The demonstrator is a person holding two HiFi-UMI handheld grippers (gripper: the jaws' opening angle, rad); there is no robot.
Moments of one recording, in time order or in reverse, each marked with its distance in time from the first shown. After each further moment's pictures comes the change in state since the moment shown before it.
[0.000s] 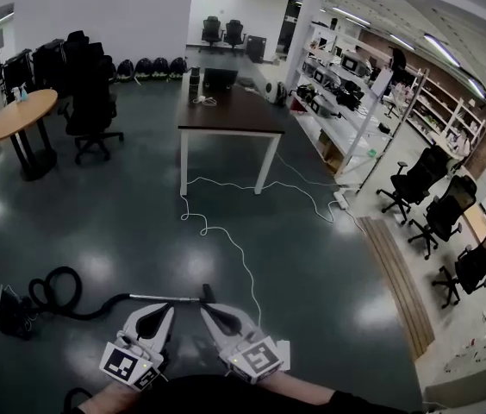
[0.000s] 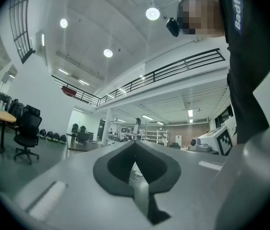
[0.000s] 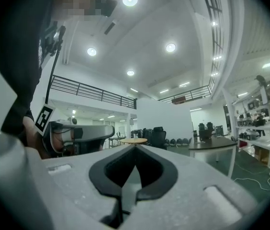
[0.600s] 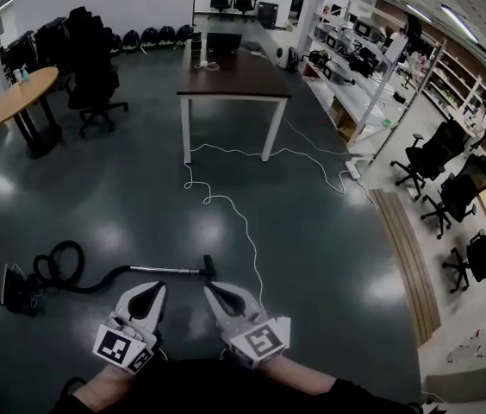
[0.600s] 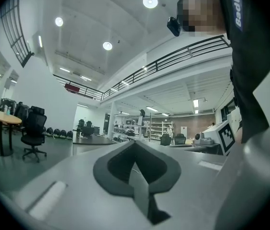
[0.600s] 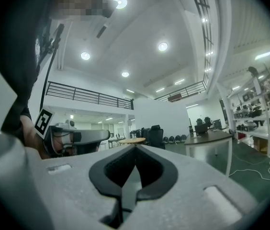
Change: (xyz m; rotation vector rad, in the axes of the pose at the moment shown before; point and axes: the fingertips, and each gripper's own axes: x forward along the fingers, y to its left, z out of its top) left arm 0.042 -0.020 -0.037 0.034 0.100 0.078; right arm -0.039 -0.061 -0.019 0.072 0.008 -0.014
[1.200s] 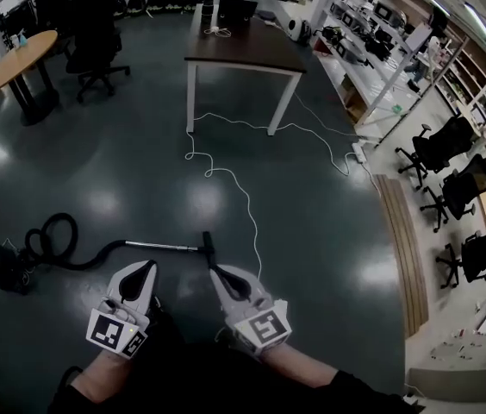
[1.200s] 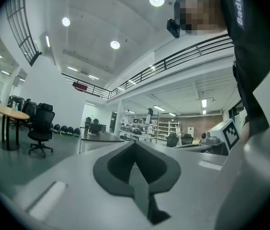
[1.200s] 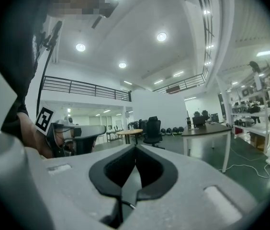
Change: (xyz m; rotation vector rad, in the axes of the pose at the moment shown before) left arm 0.014 0.067 -0.024 -0.032 0.014 0.077; right arm 0.040 -0.030 -0.028 -0.016 0.123 -0.037
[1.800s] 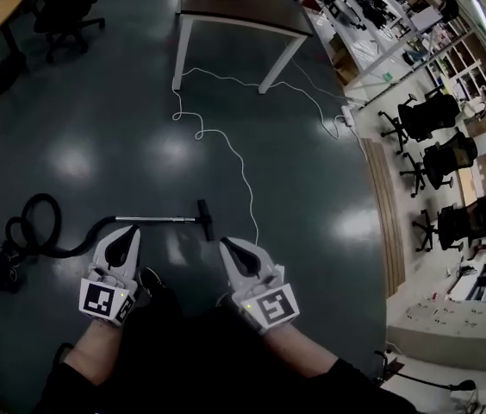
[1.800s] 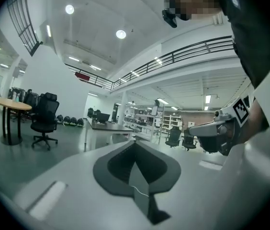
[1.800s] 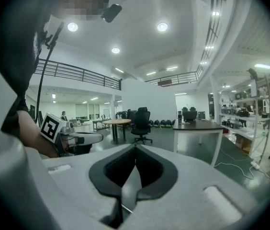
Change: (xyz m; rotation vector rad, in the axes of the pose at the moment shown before) left arm 0.022 0.192 -0.059 -0.035 0.097 -0.004; right arm 0.130 0.010 -0.011 -0.021 0.094 -0.129
